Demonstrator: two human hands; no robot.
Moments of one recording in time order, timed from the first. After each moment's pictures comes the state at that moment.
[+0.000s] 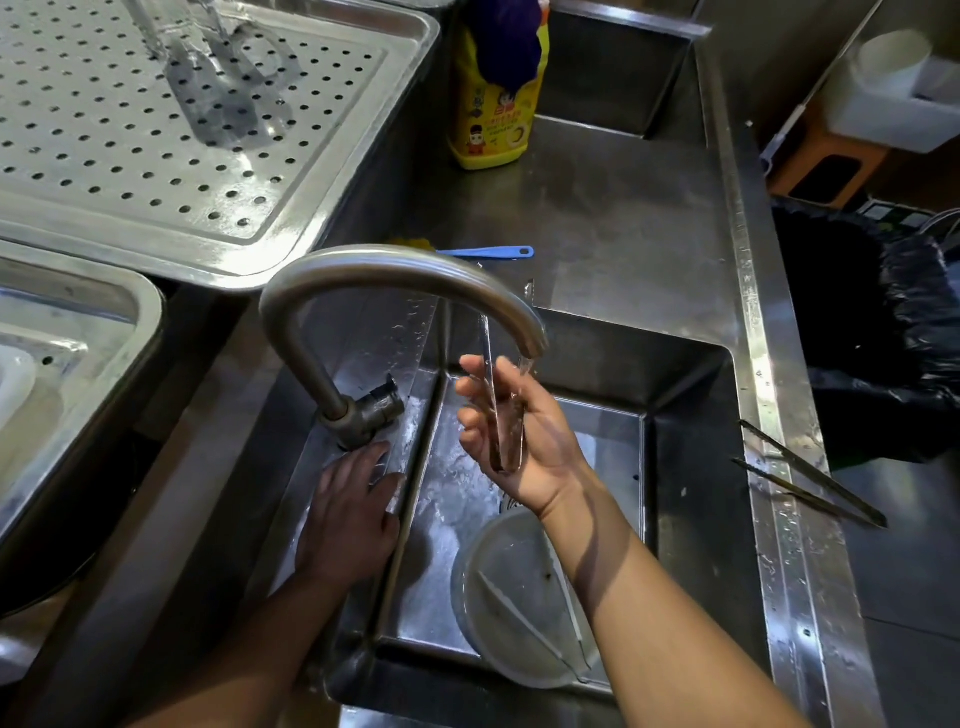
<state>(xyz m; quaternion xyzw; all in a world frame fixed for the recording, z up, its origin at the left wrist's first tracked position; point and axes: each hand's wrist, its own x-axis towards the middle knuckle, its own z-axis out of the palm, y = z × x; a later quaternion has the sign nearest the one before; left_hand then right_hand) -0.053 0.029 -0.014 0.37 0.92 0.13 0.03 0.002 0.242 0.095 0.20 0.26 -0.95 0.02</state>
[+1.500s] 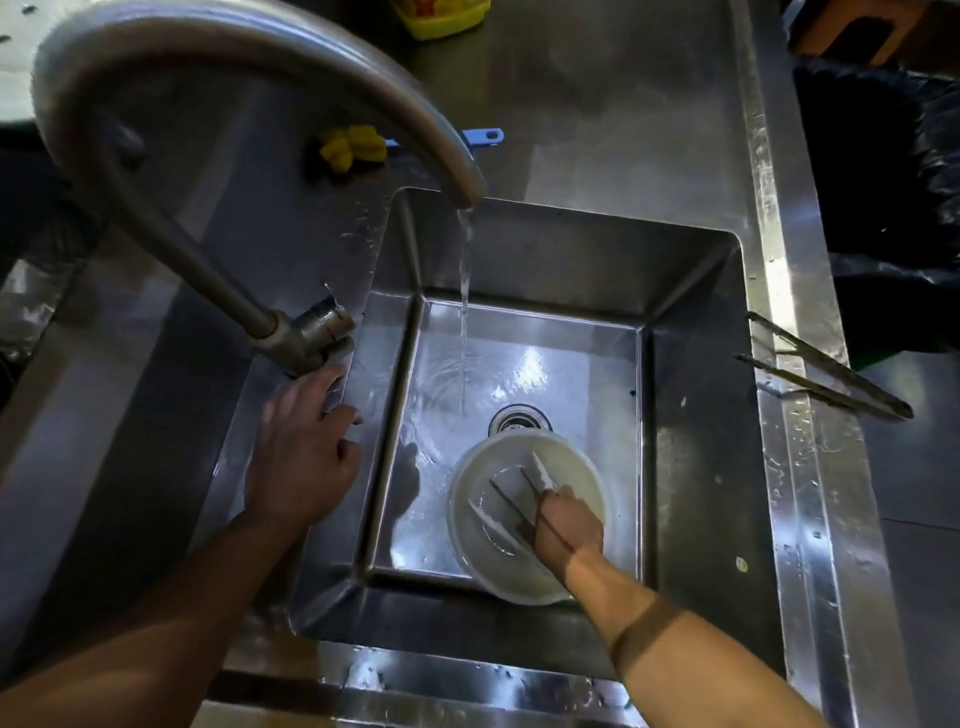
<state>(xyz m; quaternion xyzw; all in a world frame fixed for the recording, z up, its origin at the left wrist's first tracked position) -0.057 0.029 -0.028 0.39 0.92 0.11 0.02 0.174 0.233 -0.140 0.39 0.85 -0.18 0.30</state>
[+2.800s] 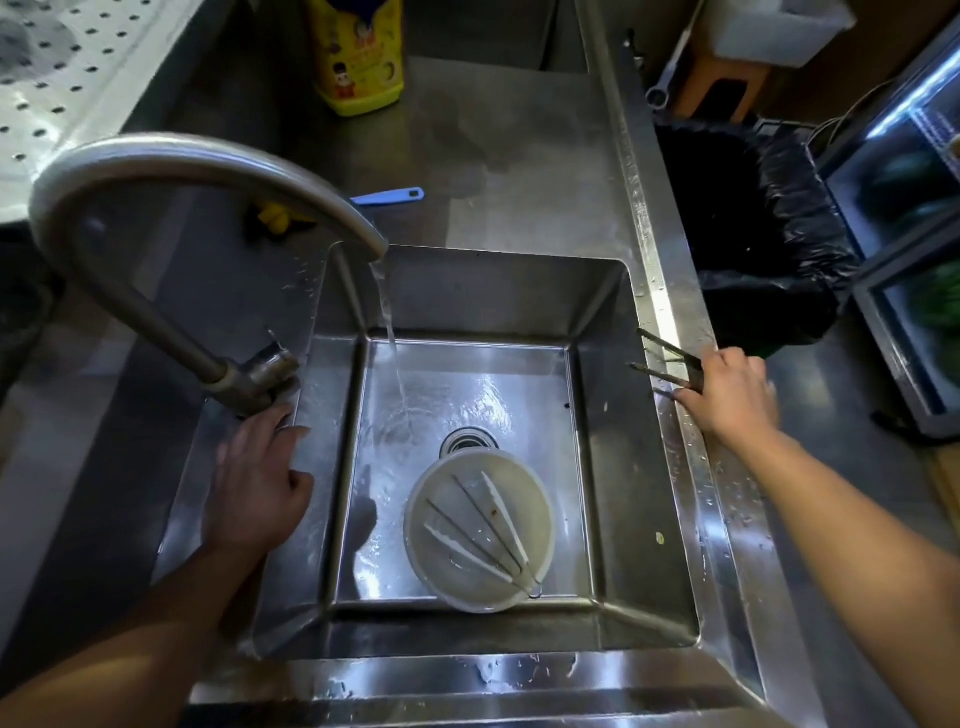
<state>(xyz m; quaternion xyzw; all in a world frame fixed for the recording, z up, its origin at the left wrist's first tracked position) -0.057 0.029 -0.029 0.37 0.92 0.12 0.03 0.250 0.468 0.027 0.49 0.87 0.02 0.05</state>
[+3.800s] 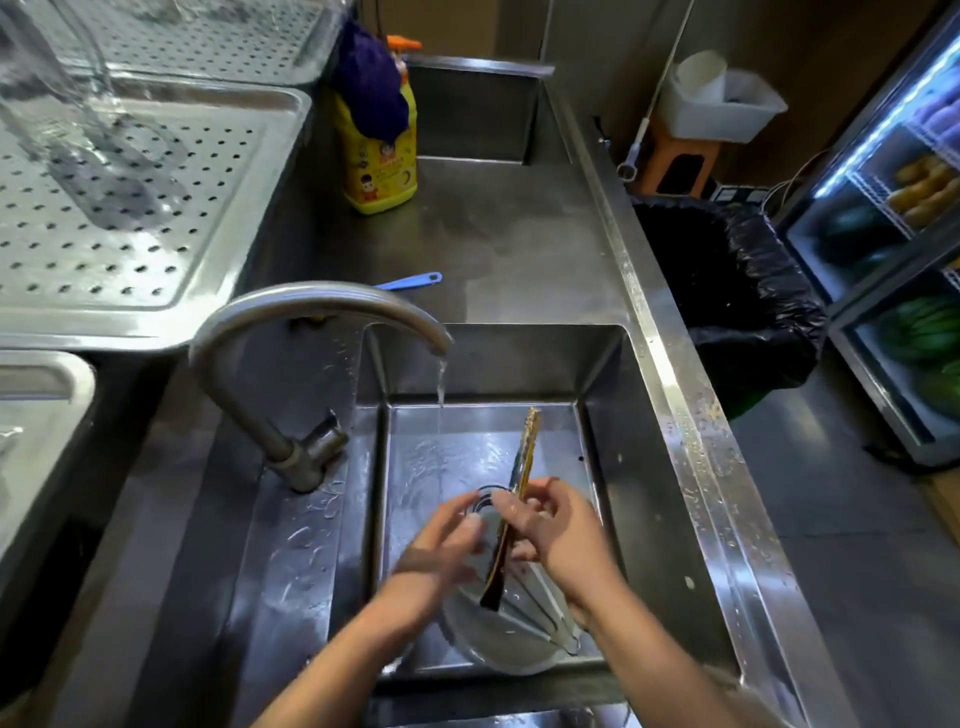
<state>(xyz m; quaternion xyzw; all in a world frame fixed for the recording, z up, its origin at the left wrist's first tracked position) 0.034 0.095 0.060 0.15 0.71 0.49 0.48 0.137 0.208 0.092 0.48 0.56 -0.66 -0.13</state>
